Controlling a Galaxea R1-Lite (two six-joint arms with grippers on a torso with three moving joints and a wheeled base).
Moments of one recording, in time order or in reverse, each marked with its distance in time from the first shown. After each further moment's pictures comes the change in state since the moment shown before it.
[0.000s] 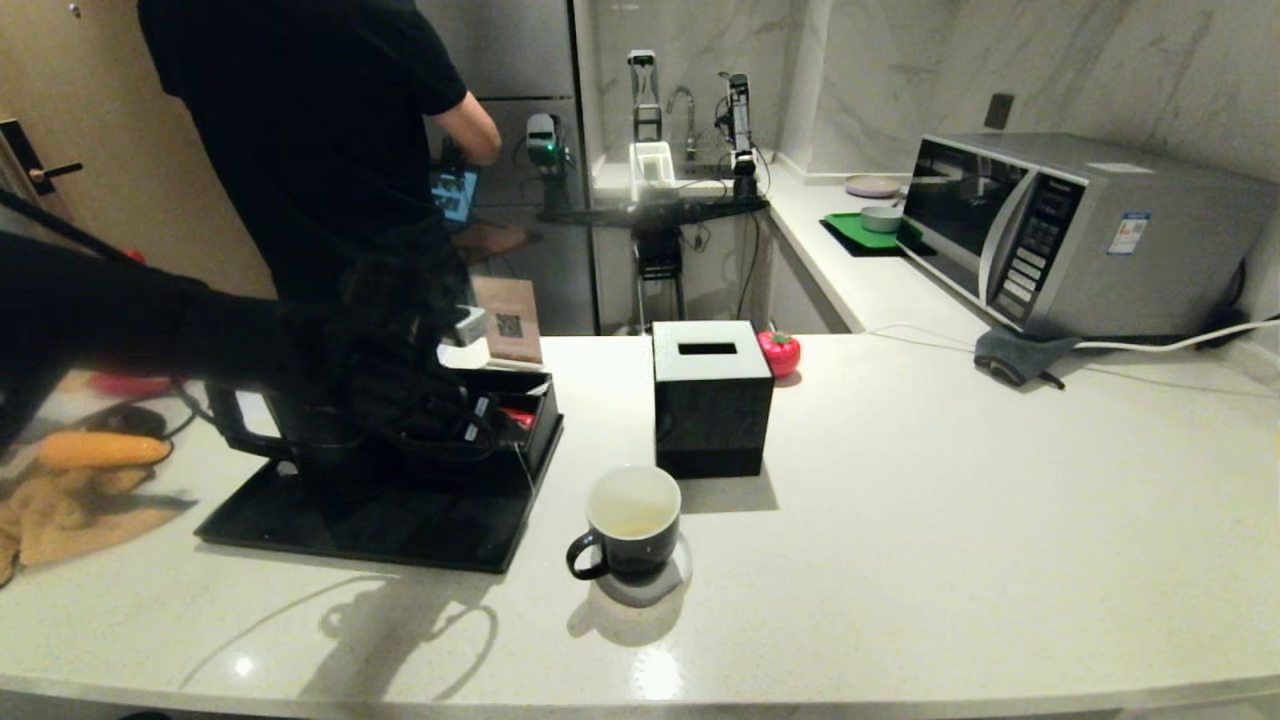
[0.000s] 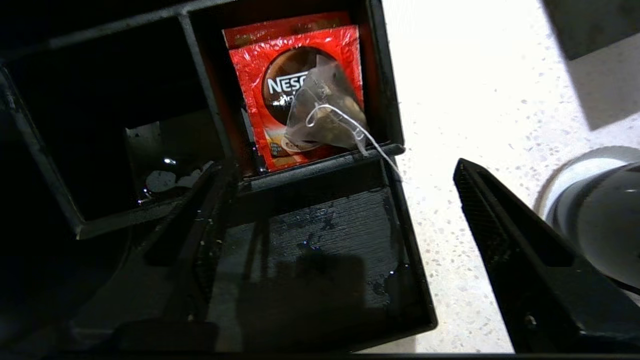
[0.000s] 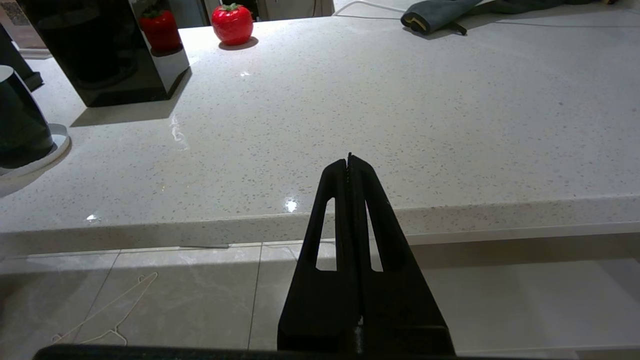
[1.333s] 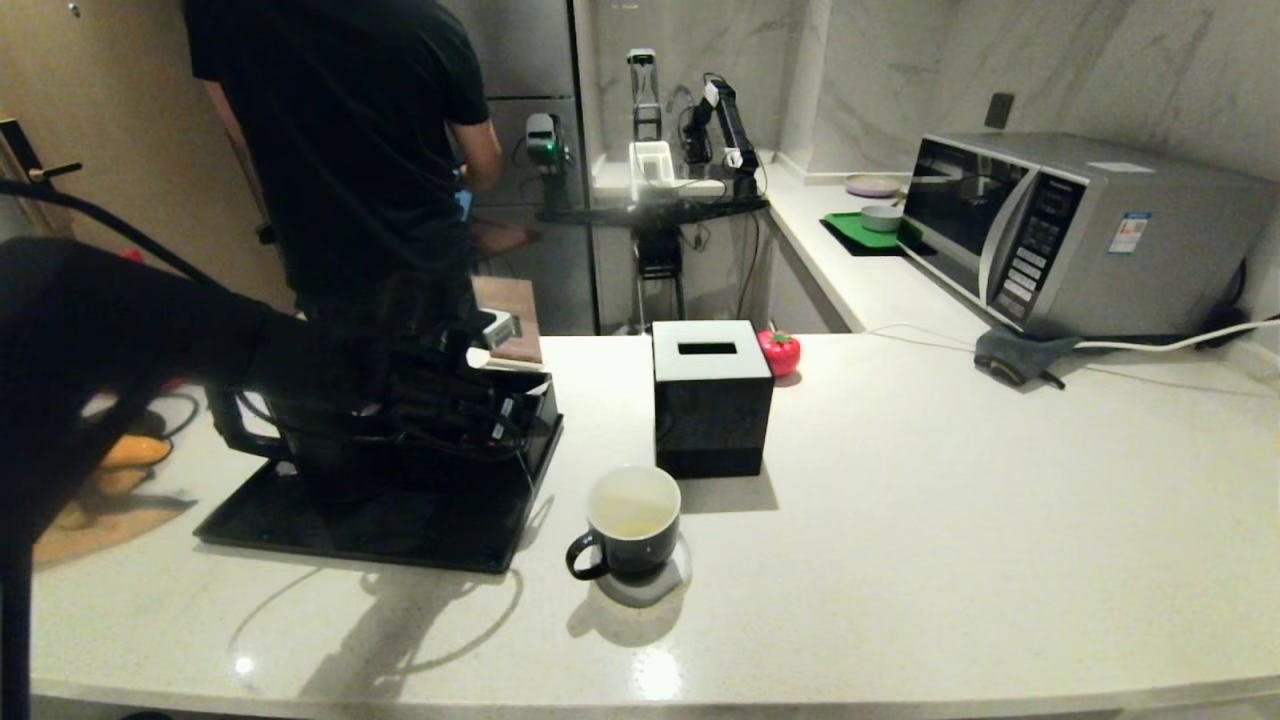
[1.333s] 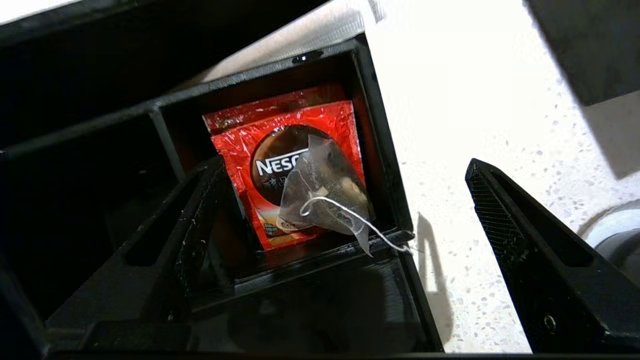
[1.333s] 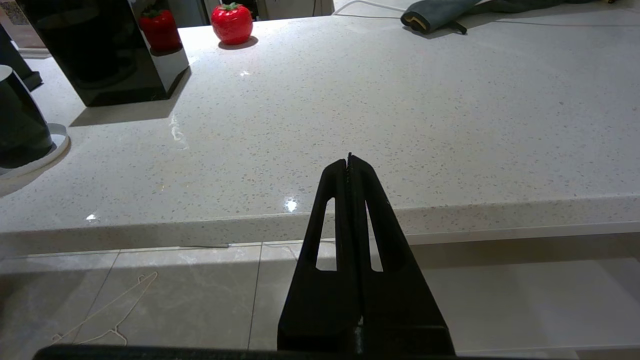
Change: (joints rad) left arm -0.012 0.107 -0.036 -0.142 -0.021 0.032; right arm 0.000 0.000 0.000 0.000 0.000 0.000
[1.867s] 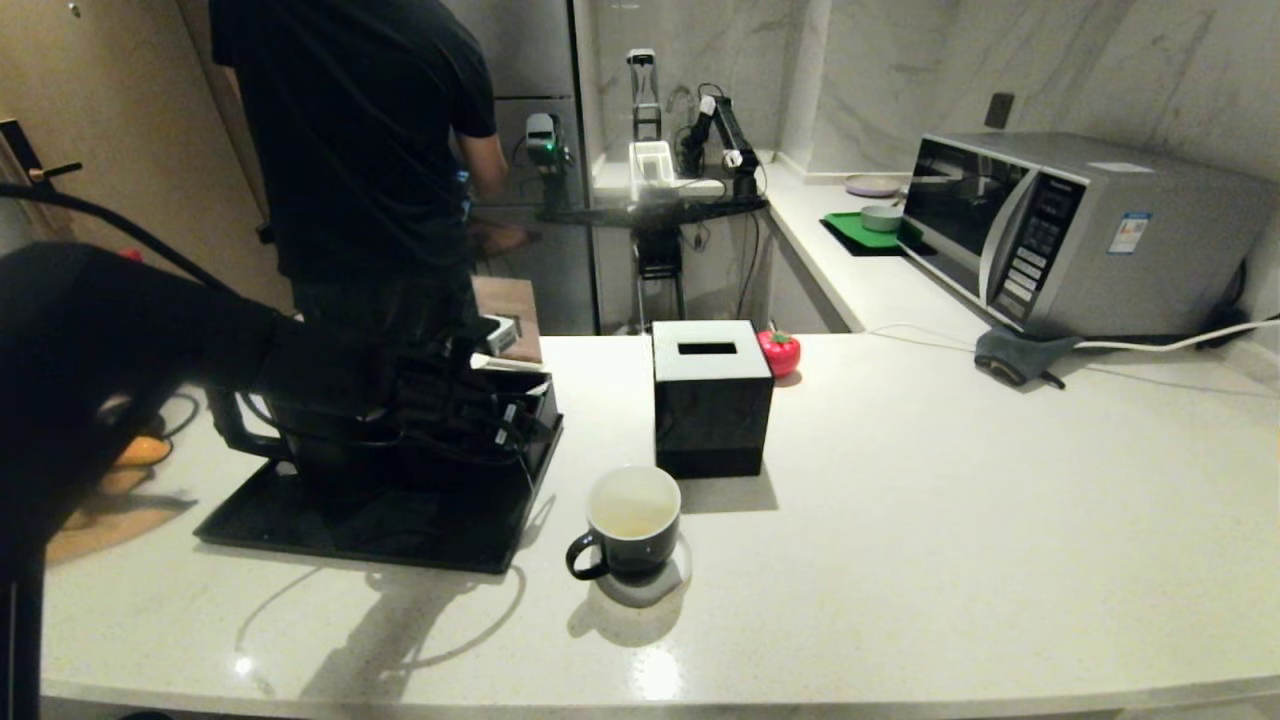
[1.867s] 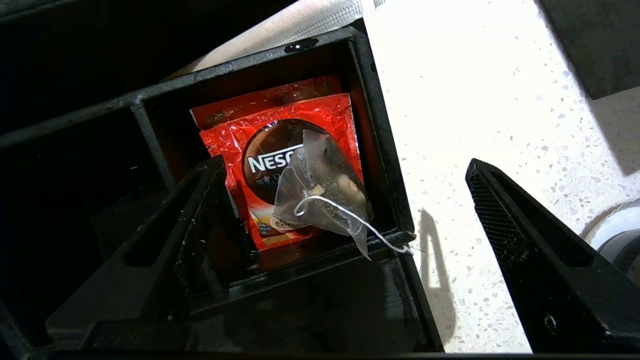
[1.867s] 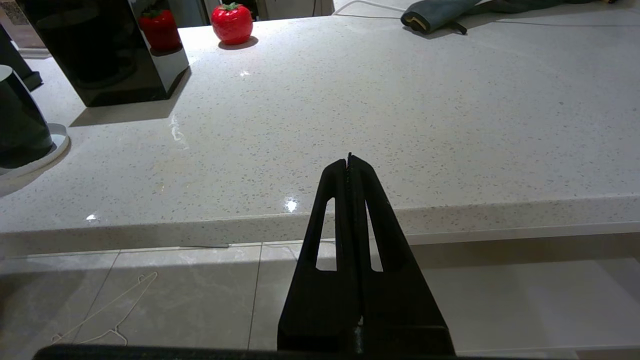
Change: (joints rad) left arm -0.006 0.013 0.003 -0.001 0.001 -0.002; right arm 0.000 0.000 0.000 0.000 0.000 0.000
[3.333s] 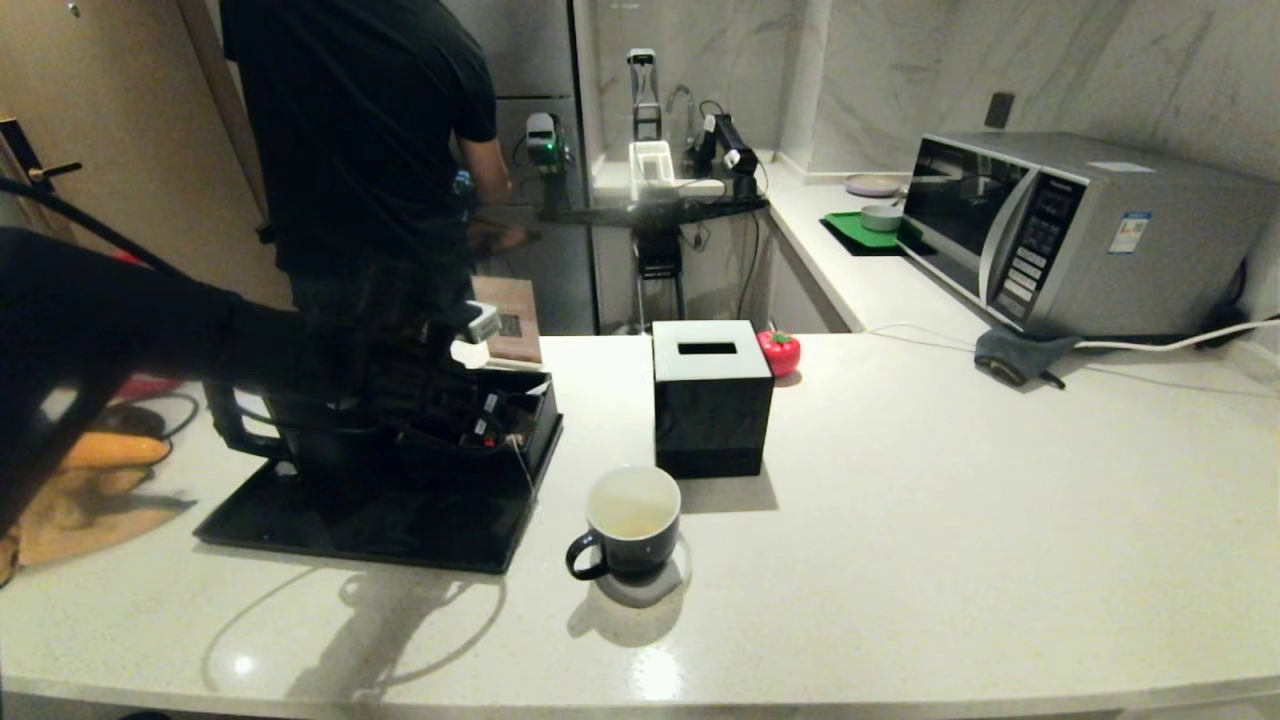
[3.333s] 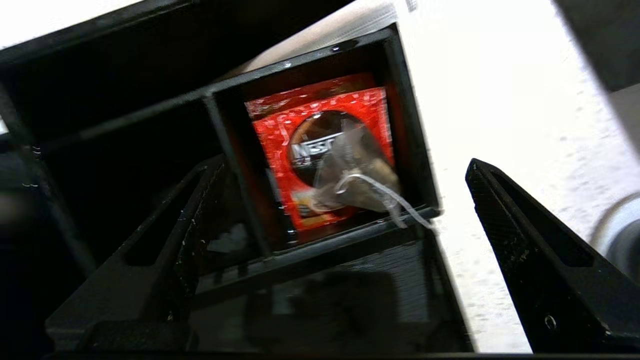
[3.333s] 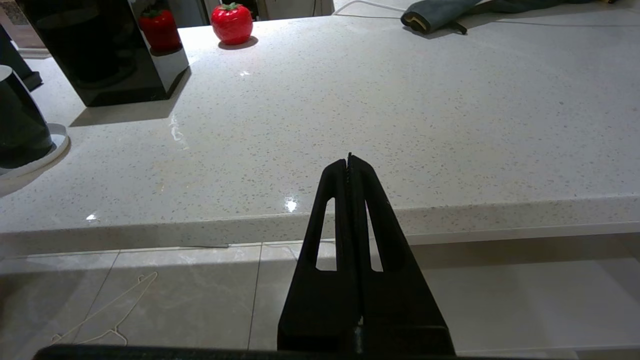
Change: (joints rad) left arm 0.033 -0.049 0.000 0.035 0.017 0.056; right arm 0.000 0.000 0.000 0.000 0.000 0.000
